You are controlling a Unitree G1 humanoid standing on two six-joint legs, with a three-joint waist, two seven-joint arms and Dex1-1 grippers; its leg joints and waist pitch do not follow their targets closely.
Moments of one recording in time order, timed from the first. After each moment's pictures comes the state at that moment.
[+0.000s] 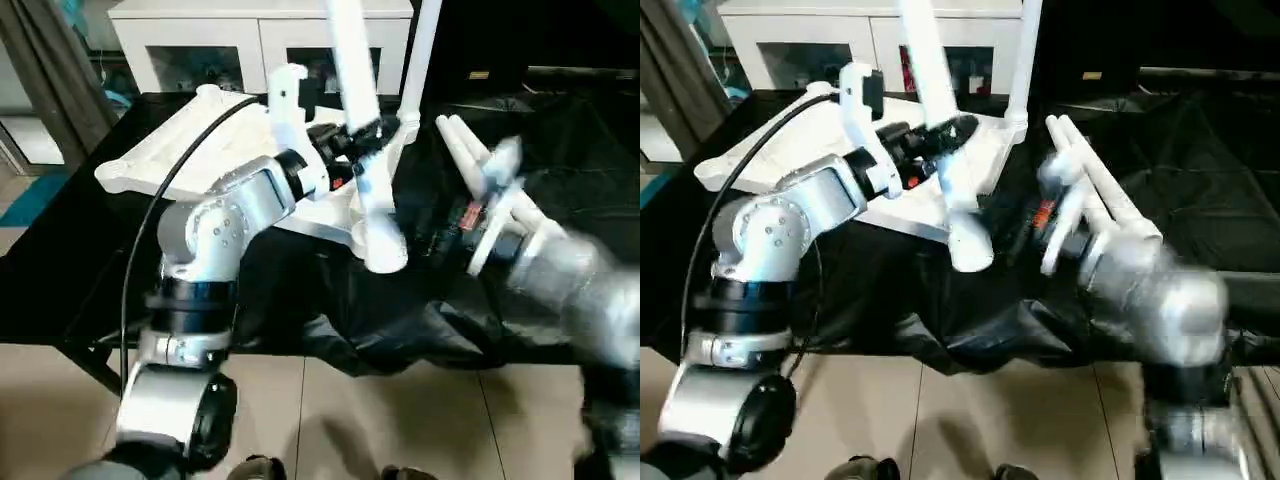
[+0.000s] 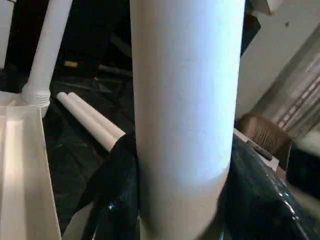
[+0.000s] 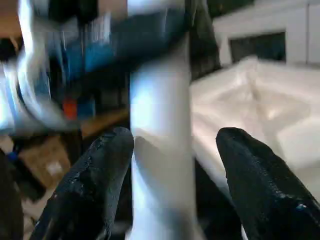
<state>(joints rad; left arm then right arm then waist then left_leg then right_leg) -0.87 0.04 0.11 0.17 -0.63 0.82 -0.37 -0.59 -0.39 -0.17 0.00 0.68 0.83 0.74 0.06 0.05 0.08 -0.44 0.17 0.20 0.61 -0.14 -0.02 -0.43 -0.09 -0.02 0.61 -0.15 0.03</state>
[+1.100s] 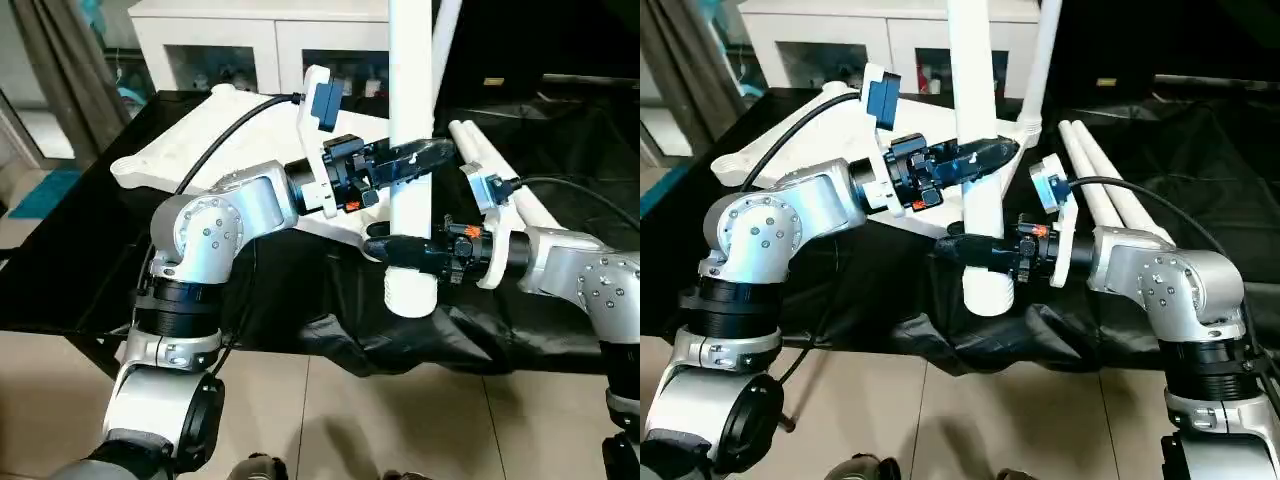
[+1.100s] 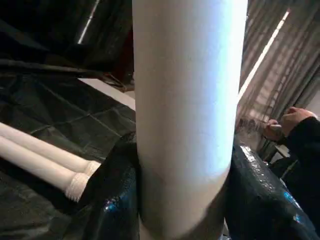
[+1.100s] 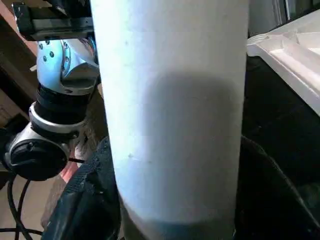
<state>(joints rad) -0.85 0.08 0.05 0.09 -0.77 0.92 -0.69 -0.56 -0.51 -0.03 -0.04 0.80 1.03 0.99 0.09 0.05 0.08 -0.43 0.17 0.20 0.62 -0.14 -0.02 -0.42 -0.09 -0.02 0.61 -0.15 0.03</state>
